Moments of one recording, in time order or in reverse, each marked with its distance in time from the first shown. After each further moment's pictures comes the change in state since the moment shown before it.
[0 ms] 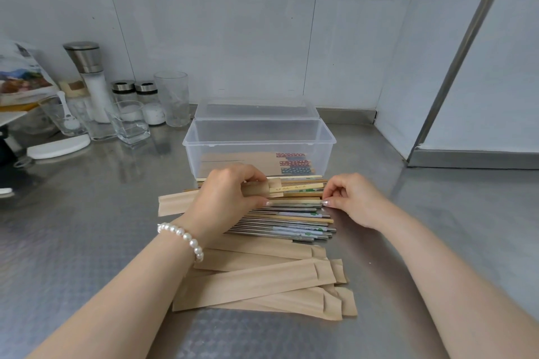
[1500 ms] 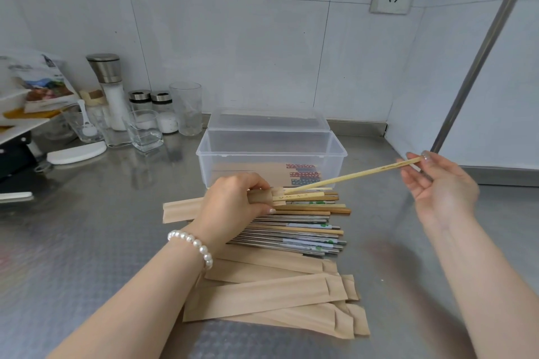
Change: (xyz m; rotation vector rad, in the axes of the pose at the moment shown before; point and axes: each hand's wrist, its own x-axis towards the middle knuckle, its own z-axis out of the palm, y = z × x) left_hand 0.003 -0.007 -0.004 0.056 0.039 -0.059; right_hand -0.015 0.002 -0.056 1.358 0.795 0.147
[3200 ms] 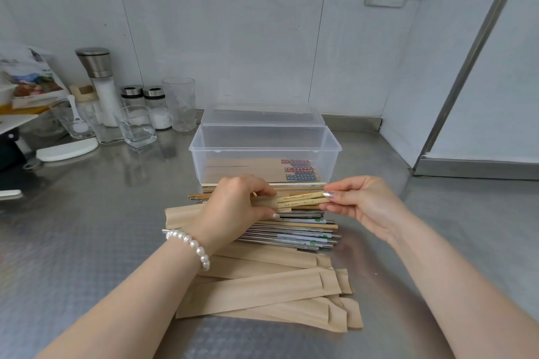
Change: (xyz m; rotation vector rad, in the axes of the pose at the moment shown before) left_hand -0.005 0.012 0.005 -0.033 -0.094 0.063; right_hand -0.033 0.038 0.023 -0.488 -0.538 0.384
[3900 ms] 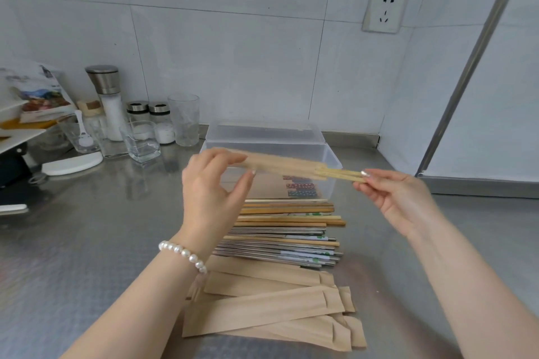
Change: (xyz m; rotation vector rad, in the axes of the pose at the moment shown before) left_hand 0.006 -0.009 -0.023 -0.052 0.641 0.066; right_hand -0.003 -0.036 -0.019 0.266 0.231 -0.178
